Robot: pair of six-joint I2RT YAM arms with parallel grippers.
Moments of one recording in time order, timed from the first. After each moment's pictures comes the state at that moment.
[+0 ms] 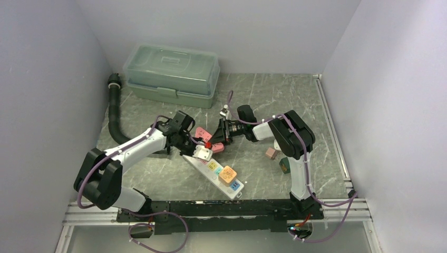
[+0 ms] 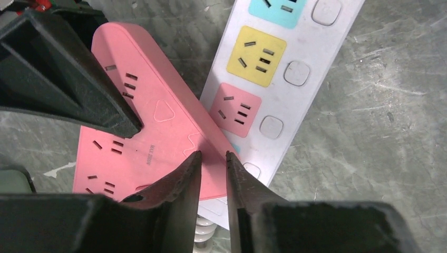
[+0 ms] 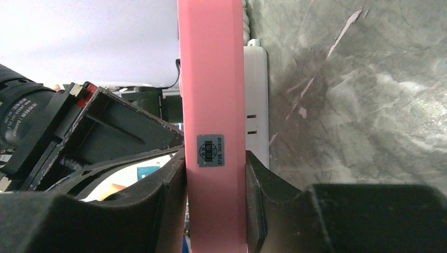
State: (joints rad) left arm -0.56 1.42 0.91 -0.66 0.57 1.34; right arm 0.51 2.11 1.01 0.53 -1.08 0.88
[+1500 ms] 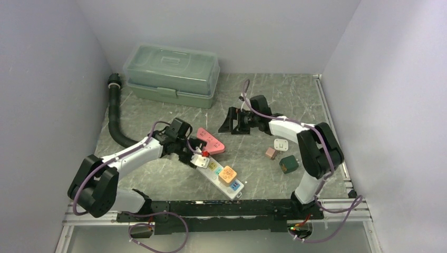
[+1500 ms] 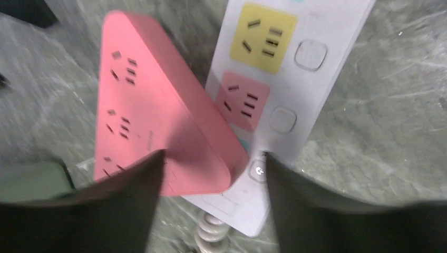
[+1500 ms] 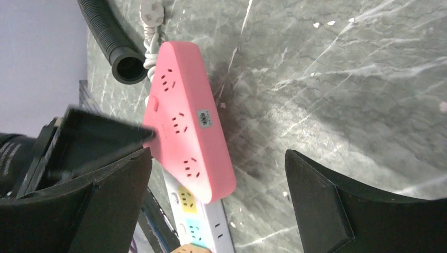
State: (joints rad) left arm -0.57 1.34 0.76 -0.47 0.54 1.45; right arm 0.44 1.78 1.00 0.05 -0.65 0.56
